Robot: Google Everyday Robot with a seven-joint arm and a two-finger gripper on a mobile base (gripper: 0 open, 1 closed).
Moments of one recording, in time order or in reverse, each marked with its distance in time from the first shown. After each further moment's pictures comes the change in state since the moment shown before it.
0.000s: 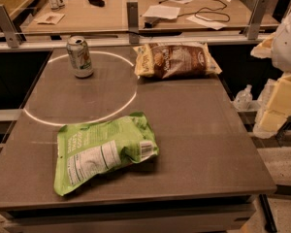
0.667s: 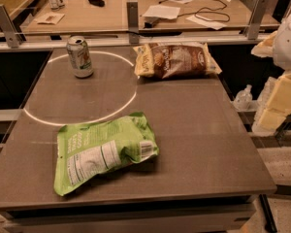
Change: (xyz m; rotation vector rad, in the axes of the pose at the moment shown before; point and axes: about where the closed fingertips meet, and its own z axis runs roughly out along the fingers) arm 0.001 -0.002 -0.001 0.002 -0.025 0.018
